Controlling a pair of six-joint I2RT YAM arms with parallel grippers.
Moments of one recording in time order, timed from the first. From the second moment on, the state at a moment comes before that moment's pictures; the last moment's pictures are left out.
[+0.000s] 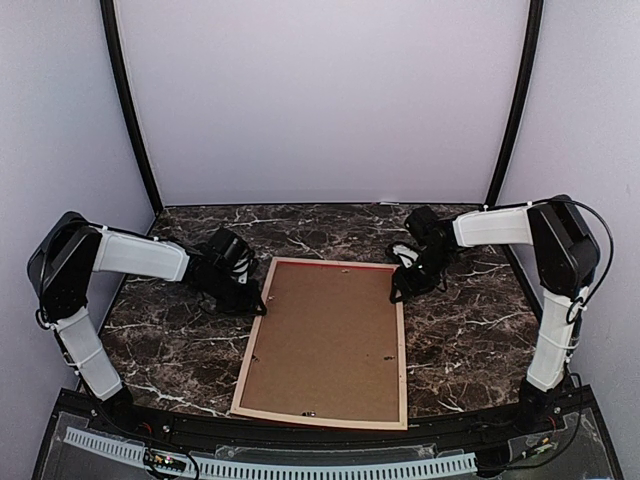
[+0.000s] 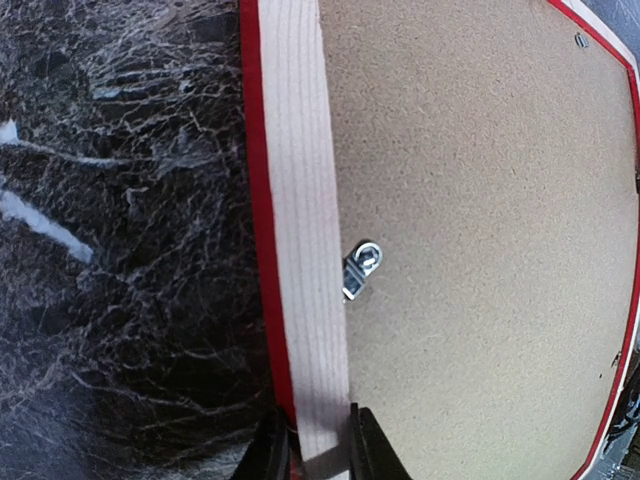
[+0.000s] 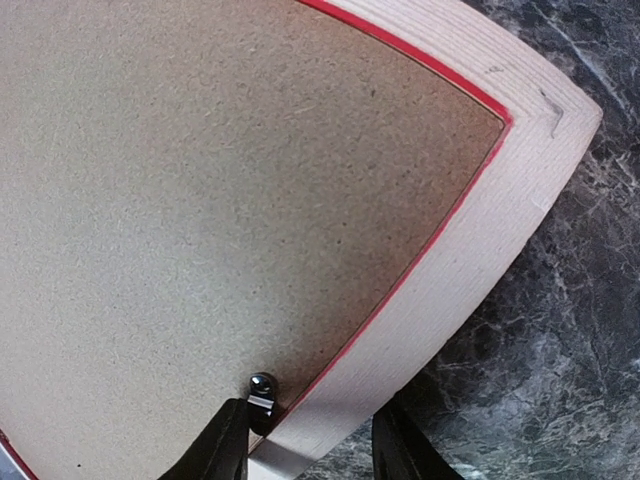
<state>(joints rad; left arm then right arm) -0.57 1.75 0.97 -0.33 0.24 -0.53 0.47 1.93 1.27 -0.66 -0.26 0.03</state>
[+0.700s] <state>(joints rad) -0.57 1.75 0.97 -0.32 0.24 -0.53 0.45 1.93 1.29 -0.67 -0.28 0.07</state>
